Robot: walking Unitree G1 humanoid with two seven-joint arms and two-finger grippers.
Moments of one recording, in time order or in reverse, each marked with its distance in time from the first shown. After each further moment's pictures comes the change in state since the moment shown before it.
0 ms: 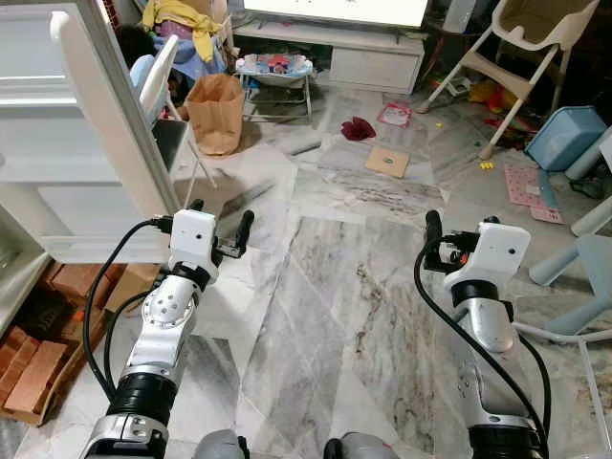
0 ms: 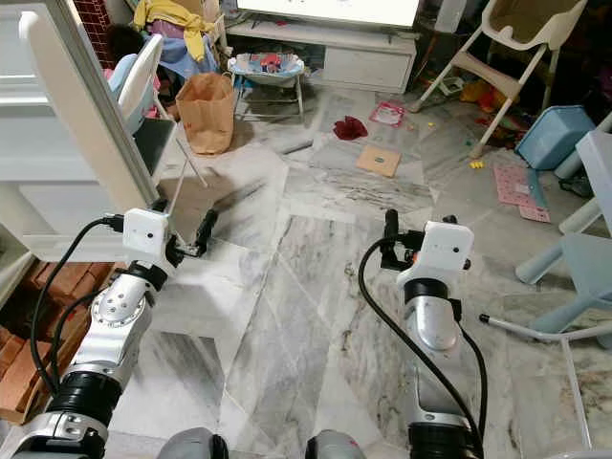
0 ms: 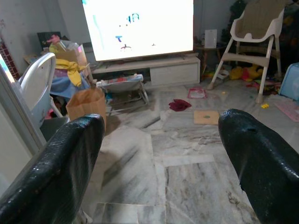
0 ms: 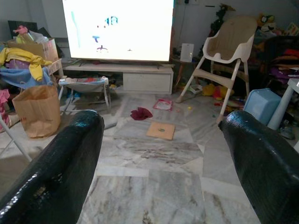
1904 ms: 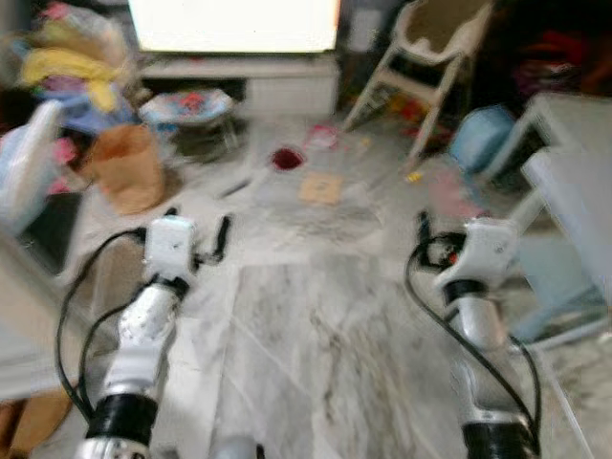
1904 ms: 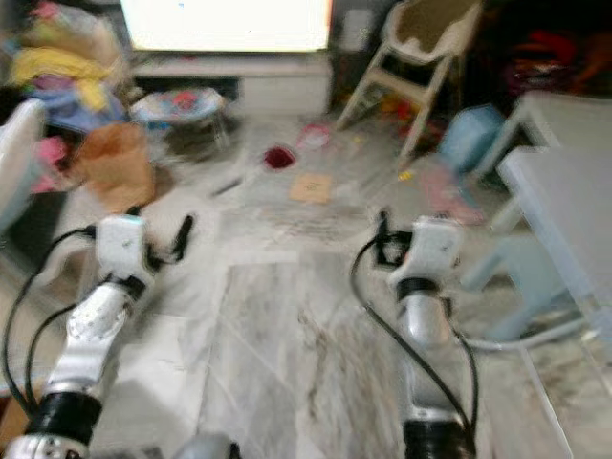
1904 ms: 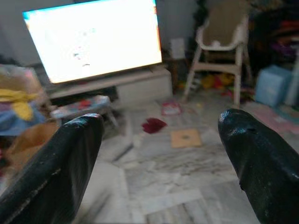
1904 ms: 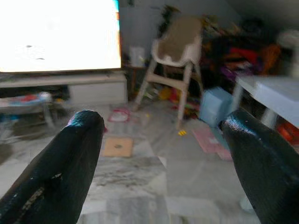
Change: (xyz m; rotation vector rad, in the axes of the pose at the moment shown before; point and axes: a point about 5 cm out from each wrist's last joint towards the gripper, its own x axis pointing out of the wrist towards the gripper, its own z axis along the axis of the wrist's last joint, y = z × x) left arm -0.020 0.020 -0.006 0.015 0.029 0.102; right arm 0.003 0.013 -0.006 0.004 0.021 0.058
